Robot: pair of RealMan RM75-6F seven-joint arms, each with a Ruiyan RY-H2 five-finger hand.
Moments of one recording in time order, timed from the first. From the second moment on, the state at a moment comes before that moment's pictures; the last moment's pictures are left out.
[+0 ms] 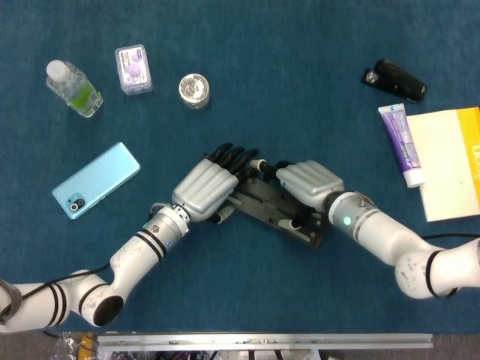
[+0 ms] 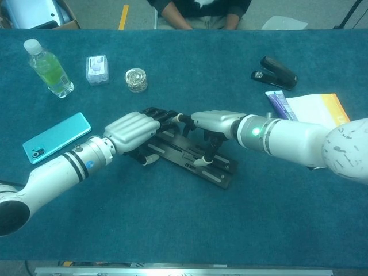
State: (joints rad) left arm -0.68 -1.77 -0.02 -1.37 1.37 0.90 0.29; right arm 1.08 -1.54 0.01 -1.78 -0.53 0.76 -0.37
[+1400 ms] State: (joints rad) left arm -0.48 -1.45 -0.07 -1.52 1.31 1.24 0.32; right arm 0.75 -1.29 -0.03 -1.86 -1.01 1.12 -0.23
